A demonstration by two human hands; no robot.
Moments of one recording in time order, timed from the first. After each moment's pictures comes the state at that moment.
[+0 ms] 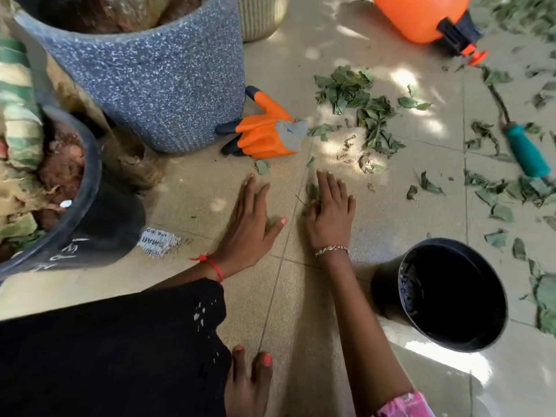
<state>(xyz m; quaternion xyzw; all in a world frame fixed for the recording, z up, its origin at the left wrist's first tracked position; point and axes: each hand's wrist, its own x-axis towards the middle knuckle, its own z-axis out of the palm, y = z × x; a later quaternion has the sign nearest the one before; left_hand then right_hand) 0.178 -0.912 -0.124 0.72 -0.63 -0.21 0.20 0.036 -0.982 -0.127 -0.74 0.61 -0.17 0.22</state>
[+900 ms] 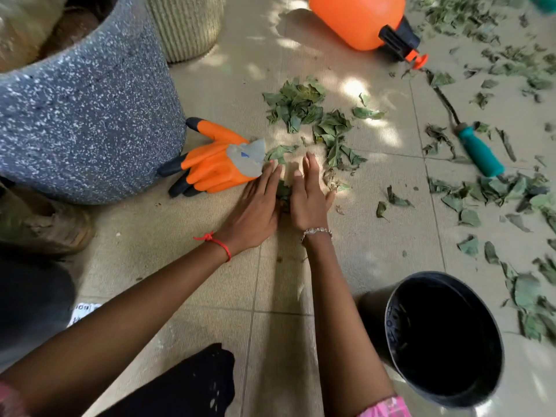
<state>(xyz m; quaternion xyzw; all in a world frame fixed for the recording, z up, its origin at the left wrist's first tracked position) 0.158 -1.039 -0.138 0.59 -0.76 -0.20 0.16 0.048 -1.059 -0.103 -0.56 0.64 -0.30 0.42</state>
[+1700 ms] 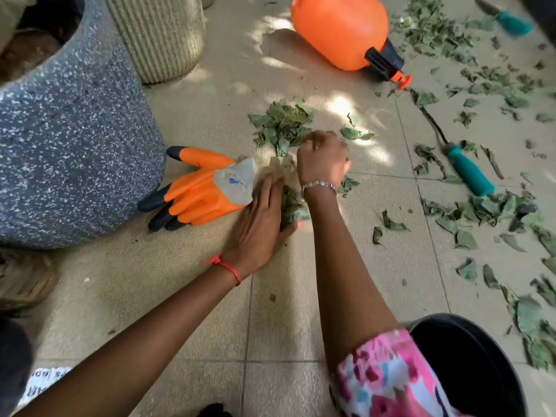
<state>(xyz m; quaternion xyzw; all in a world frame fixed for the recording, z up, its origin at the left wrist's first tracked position) 0.135 -1.071 -0.139 0.62 -0.73 -0.18 0.21 0.054 -1.154 -0.067 -0.54 0.74 -0.33 0.22</state>
